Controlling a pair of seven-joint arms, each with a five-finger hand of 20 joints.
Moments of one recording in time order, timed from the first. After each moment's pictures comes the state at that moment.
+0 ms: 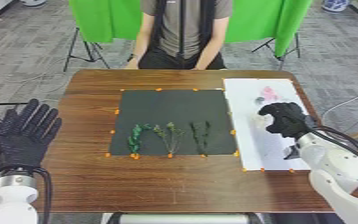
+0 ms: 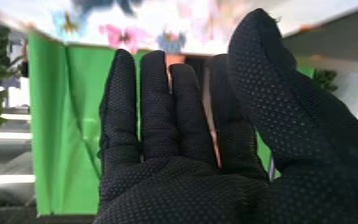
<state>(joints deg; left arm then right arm) 128.9 -58.0 -102.7 -126.2 6.2 18.2 21.0 -98.2 -40.1 77.3 -107.5 -137.0 -6.1 13.6</state>
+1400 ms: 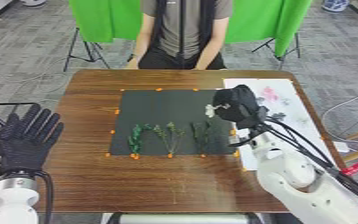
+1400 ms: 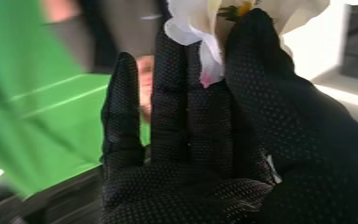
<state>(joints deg) 129.2 -58.7 -102.4 -125.5 4.9 18.4 20.5 -77.3 -47.6 48.0 -106.0 -129.2 21.8 10.4</state>
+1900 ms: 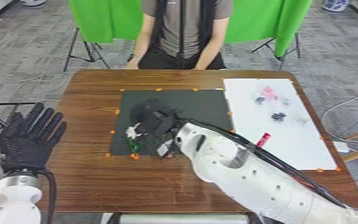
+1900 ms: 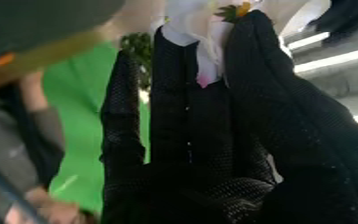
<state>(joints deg) 127.8 -58.2 -101.4 -124.9 5.0 18.7 19.8 -60.3 -66.6 30.4 -94.6 -116.8 3.9 6.7</state>
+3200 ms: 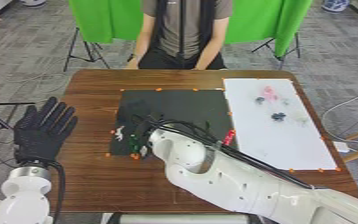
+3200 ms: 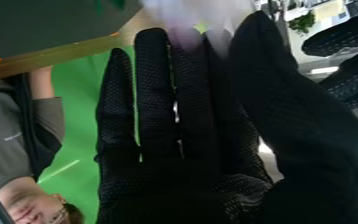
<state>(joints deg) 123.0 -55.9 -97.5 -122.8 4.5 18.7 19.1 -52.7 -74.0 18.7 -88.4 -122.8 7.3 21.9</state>
